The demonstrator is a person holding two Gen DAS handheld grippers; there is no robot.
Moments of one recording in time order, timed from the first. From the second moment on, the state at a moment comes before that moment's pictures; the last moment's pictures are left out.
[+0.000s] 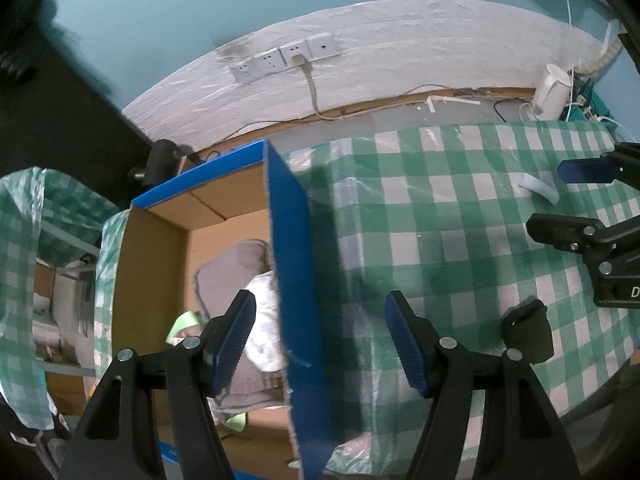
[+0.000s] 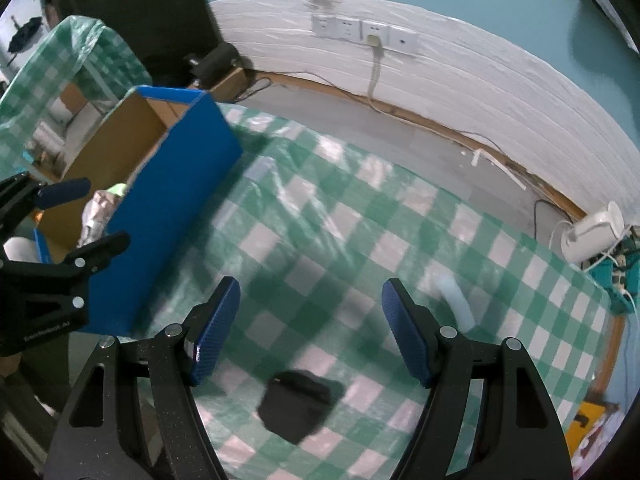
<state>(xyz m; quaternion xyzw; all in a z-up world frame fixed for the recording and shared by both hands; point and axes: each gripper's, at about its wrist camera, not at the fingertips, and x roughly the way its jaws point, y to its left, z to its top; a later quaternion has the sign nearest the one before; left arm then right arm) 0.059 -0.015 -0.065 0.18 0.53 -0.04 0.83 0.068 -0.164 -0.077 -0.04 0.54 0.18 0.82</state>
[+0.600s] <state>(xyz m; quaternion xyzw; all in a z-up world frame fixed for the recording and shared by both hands) 0.095 -0.078 -0.111 0.21 0.56 -0.07 0.80 0.096 -0.247 -0.133 -0.04 0.58 0.11 0.81</state>
